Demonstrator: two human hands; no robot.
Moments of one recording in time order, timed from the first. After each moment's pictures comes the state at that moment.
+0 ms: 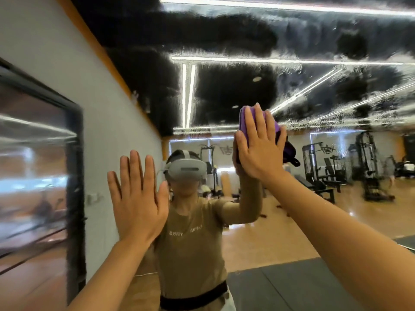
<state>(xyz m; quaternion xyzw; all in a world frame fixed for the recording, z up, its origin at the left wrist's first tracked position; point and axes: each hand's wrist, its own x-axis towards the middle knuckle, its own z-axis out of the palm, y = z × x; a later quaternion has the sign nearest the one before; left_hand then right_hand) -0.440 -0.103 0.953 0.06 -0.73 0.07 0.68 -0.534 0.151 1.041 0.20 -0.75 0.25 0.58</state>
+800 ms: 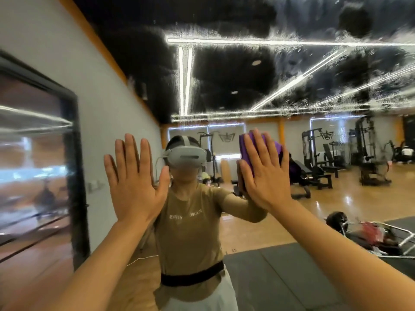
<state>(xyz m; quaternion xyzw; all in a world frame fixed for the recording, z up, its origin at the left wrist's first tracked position) -0.438 -0.102 0.954 0.08 -0.73 0.09 0.67 -0.545 0.164 0.945 0.23 -0.72 0.19 0.62</state>
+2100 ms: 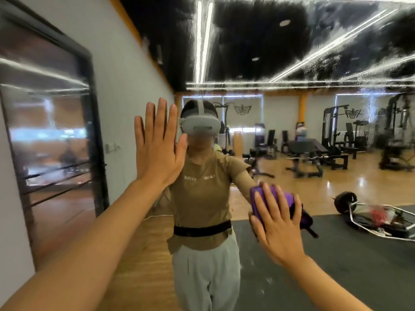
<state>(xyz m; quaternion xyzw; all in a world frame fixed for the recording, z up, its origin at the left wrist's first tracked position) -0.431 -0.085 0.936 0.05 -0.80 0.10 0.59 -0.536 0.180 0.752 0.28 -0.75 0.10 0.59</state>
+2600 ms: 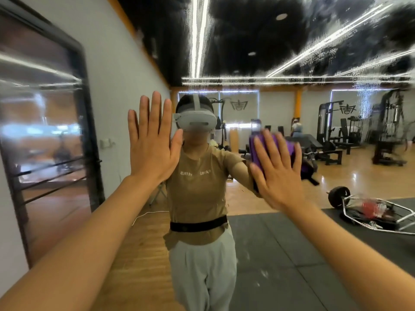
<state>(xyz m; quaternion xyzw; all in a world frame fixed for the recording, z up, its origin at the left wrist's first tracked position) -0.432 -0.087 0.934 0.05 -0.80 0.11 0.59 -0.542 0.184 0.856 0.28 -0.76 0.11 0.58</state>
